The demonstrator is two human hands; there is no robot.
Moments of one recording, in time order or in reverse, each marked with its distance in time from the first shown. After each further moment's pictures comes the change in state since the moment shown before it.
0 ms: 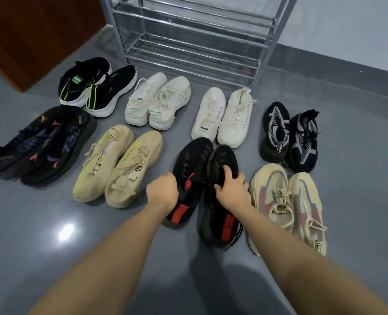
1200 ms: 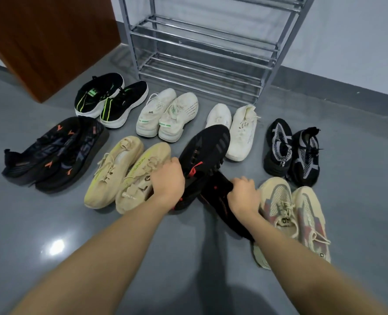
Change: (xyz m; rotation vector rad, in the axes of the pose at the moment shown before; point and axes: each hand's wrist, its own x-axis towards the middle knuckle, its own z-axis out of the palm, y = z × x) left_hand 0.014 -0.006 -0.039 -0.017 0.292 -0.028; right_hand -0.012 -0.021 -0.022 -0.196 0.233 -0.091
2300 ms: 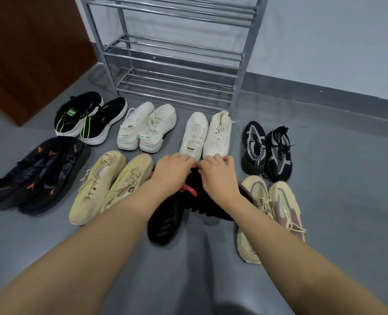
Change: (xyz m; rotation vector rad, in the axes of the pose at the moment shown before) left_hand 0.006 0.046 -0.043 0.128 0.038 0.679; right_hand -0.001 -0.006 -0.052 -0.006 0.481 -0.458
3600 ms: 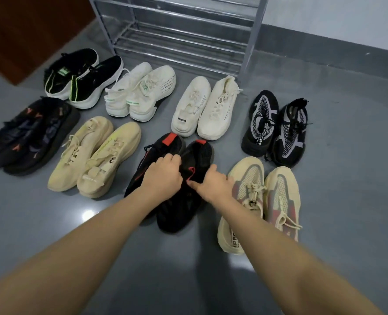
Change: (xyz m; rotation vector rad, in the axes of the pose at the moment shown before) left_hand -0.010 0.061 0.054 -0.220 -0.228 -0.382; right_hand -0.043 0.056 0.068 0.240 -0.700 0.459
